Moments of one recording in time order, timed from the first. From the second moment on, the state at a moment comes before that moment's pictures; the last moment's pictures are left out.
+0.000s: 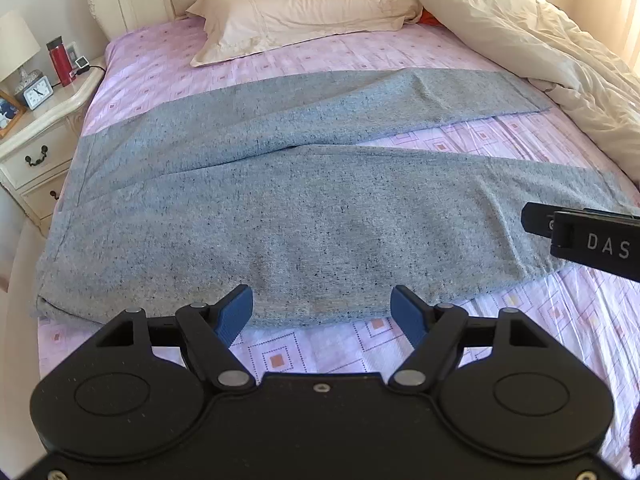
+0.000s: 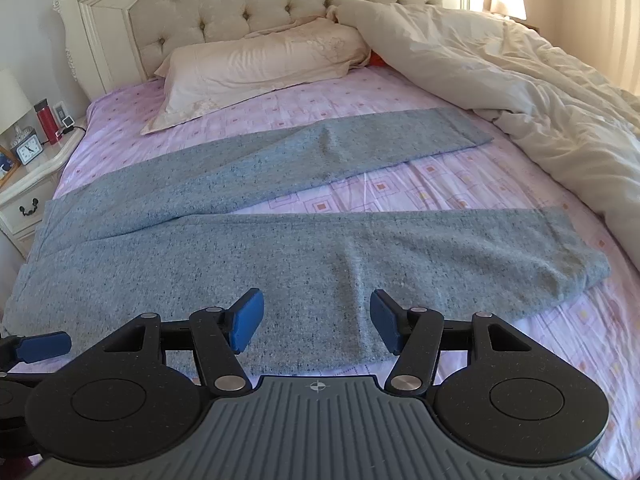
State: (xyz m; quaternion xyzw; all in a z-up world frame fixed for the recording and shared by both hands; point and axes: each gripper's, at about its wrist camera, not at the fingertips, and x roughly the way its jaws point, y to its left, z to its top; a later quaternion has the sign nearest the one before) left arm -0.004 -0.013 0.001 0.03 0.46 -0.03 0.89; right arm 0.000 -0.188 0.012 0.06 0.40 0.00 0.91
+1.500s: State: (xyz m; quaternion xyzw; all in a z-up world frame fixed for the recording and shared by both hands) left arm -0.001 -0.014 0.004 0.01 0.47 -0.04 0.88; right arm 0.001 -0.185 0.013 0.06 0.40 0.00 0.91
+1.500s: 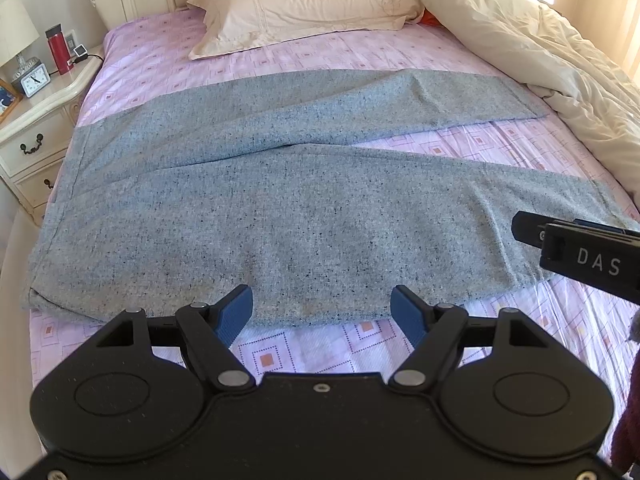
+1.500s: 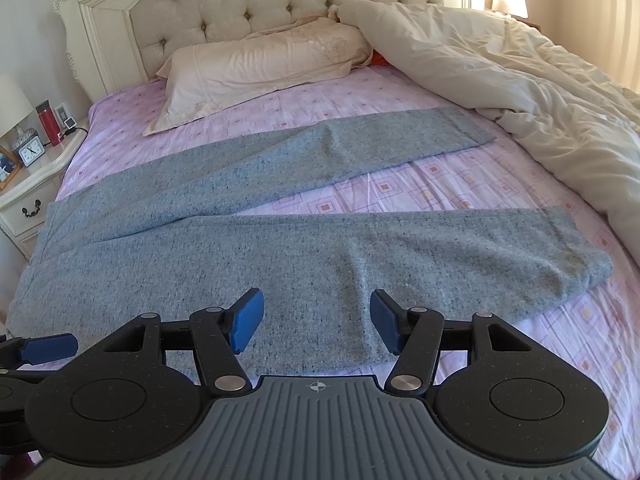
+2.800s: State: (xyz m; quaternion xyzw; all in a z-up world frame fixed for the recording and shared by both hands) left arm 0.003 -0.008 -0.001 0.01 0.48 -0.03 0.88; right arm 0.009 -0.184 0.001 0.07 0.42 0.01 0.90
